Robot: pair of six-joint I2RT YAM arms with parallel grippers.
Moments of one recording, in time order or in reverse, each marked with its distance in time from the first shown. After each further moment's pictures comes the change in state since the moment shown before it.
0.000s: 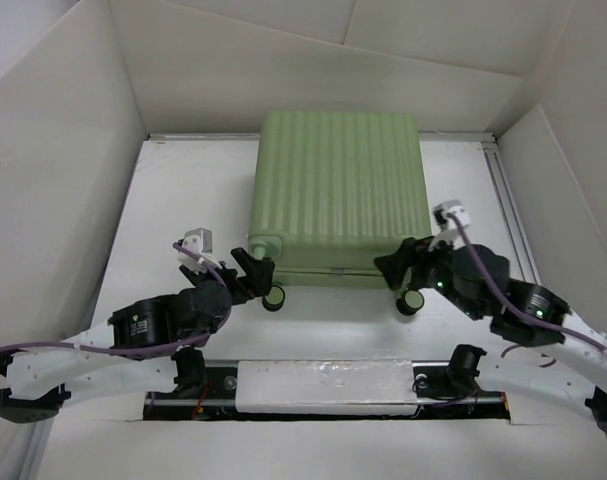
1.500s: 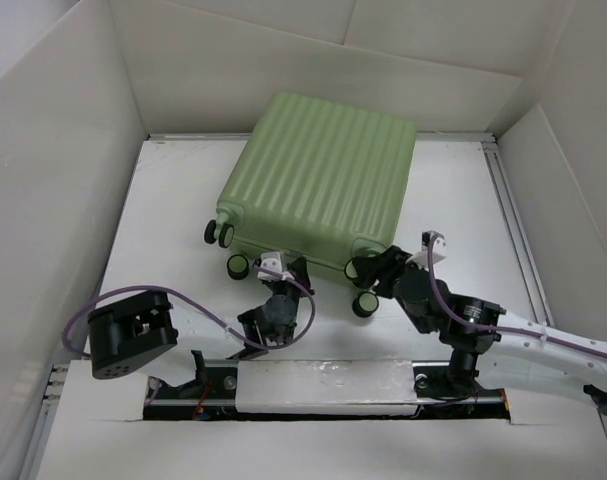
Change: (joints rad) left arm 0.059 0.798 -0.492 1.744 -0.214 0.521; right arm 0.121 0.122 -0.383 0.441 0.215 0.510
